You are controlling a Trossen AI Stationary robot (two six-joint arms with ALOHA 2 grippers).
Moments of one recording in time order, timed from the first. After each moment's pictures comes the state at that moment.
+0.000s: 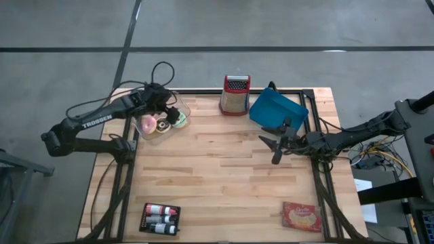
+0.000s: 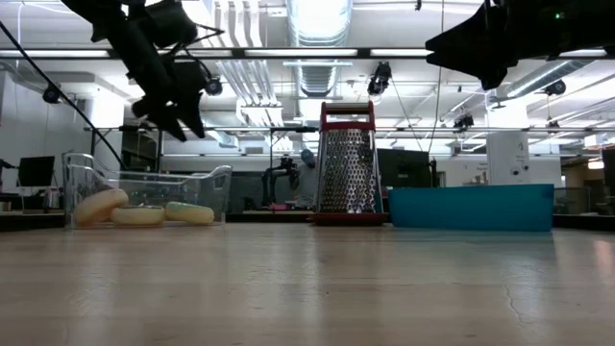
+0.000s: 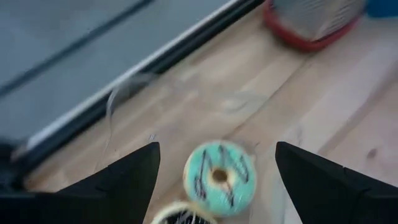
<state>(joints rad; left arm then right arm) 0.61 1.09 0.83 -0.62 -0.19 -0.17 0.23 0.82 0.29 0.53 0.60 0.07</state>
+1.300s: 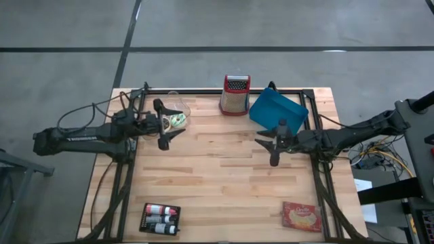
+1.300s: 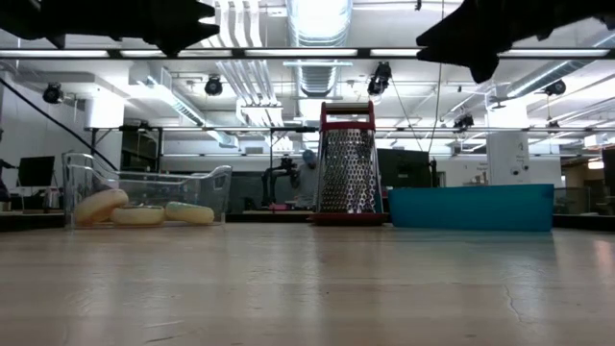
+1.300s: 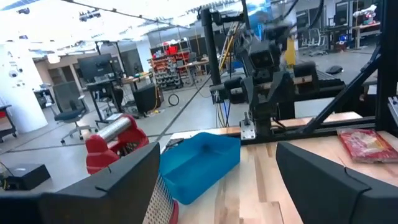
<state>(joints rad) 0.18 0.70 0.44 0.30 0.02 0.22 0.22 0.87 0.48 0.18 0.51 0.25</state>
